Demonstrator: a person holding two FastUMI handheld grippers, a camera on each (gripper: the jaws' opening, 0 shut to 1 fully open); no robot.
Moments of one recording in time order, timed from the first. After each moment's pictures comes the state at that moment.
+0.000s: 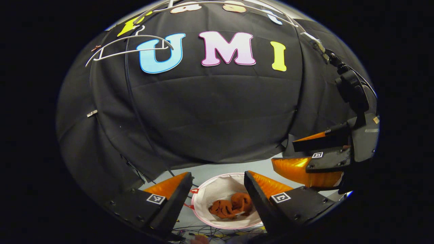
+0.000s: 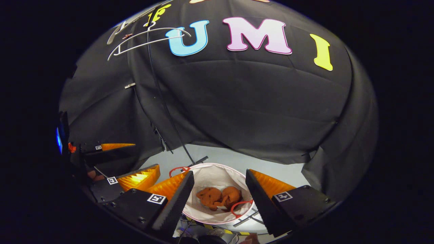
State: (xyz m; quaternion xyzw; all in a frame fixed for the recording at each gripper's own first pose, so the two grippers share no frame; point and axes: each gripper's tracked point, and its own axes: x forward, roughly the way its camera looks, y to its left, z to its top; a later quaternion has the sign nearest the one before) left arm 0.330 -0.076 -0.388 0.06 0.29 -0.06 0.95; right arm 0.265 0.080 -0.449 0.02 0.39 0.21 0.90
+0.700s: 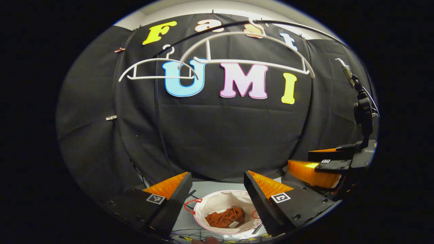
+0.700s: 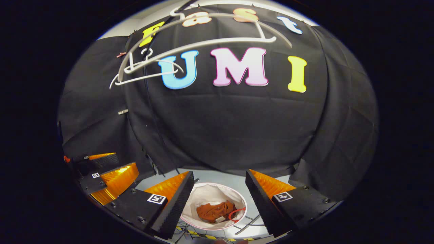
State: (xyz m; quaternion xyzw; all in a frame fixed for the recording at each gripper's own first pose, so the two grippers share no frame) left arm 0.275 -0.050 -0.247 0.00 0.18 -0.02 0.98; right arm 0.240 0.052 -0.294 0.04 0.26 0.12 0.96
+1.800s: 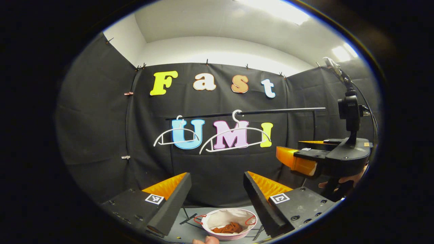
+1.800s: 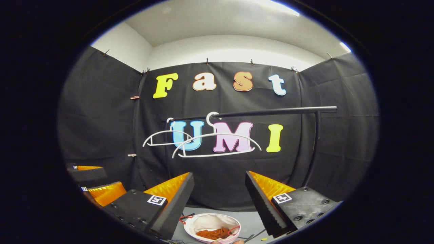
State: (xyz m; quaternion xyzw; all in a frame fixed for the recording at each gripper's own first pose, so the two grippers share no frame) left arm 0.059 -0.026 -0.030 0.02 0.02 -0.07 1.00; right arm 0.065 0.064 -0.022 0.03 0.04 0.08 1.00
